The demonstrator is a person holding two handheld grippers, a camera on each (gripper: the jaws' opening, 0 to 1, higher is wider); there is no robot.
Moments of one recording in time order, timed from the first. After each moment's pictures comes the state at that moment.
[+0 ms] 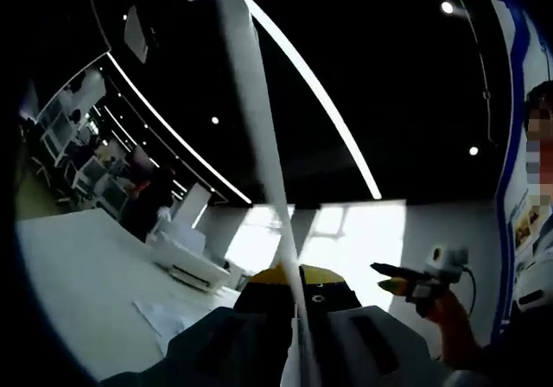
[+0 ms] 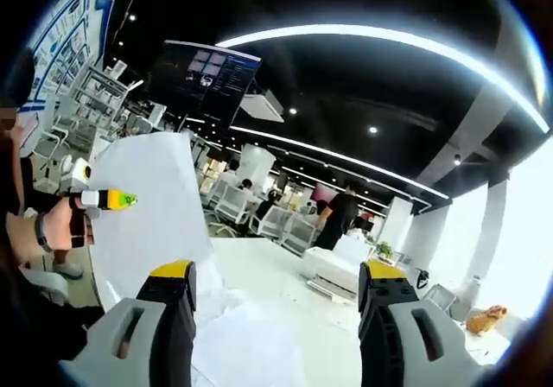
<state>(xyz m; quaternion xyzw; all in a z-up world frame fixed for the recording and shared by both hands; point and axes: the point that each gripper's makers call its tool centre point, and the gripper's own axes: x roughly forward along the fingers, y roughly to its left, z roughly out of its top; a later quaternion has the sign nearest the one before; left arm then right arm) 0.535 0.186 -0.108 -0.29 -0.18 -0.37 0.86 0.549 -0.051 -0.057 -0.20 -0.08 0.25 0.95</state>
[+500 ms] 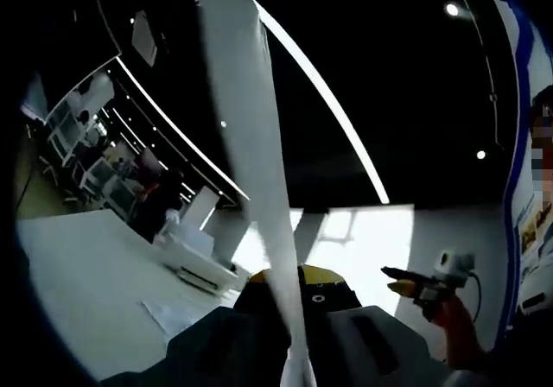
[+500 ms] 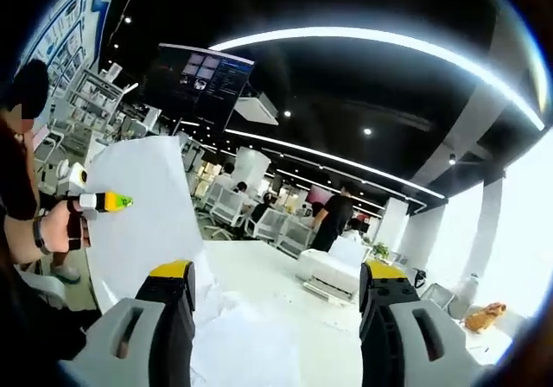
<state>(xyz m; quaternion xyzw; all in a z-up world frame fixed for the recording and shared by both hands) 0.539 0.203 -0.112 -0.31 -0.18 -0.35 0.87 0.547 -0.053 -0.053 -0.19 -0.09 0.24 0.95</state>
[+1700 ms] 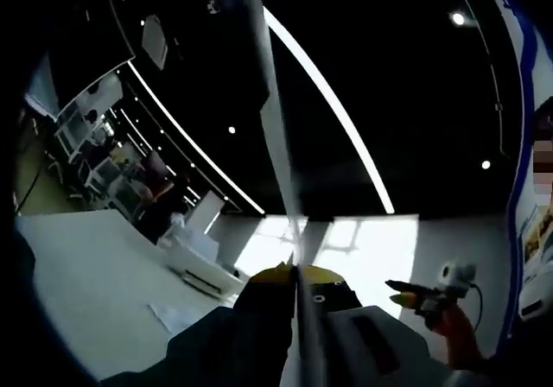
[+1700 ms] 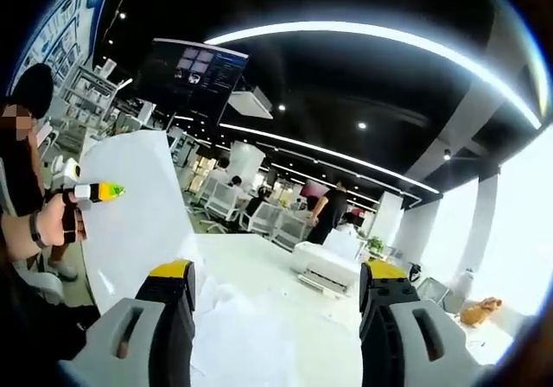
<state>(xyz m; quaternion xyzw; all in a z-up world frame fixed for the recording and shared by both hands) 0.539 0.217 -0.114 -0.32 -0.19 -0.33 0.87 0.550 -0.067 -0.061 -0.19 -0.07 0.22 0.95</state>
